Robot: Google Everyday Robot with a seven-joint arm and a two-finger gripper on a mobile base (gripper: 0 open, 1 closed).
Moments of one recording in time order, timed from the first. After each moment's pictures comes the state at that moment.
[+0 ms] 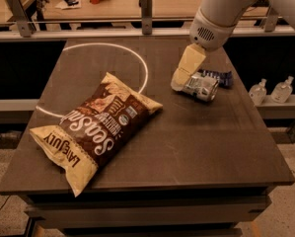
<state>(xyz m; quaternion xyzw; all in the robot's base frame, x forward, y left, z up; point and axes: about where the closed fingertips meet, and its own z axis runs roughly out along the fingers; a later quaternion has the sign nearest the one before) 0.590 -0.124 0.910 -0.47 0.87 0.03 0.14</state>
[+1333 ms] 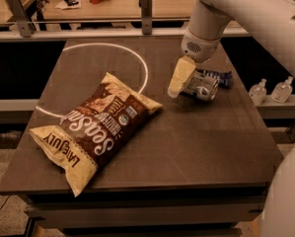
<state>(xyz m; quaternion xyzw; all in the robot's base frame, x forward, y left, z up) 0.621 -0.128 0.851 -0.46 0.89 0.02 0.08</state>
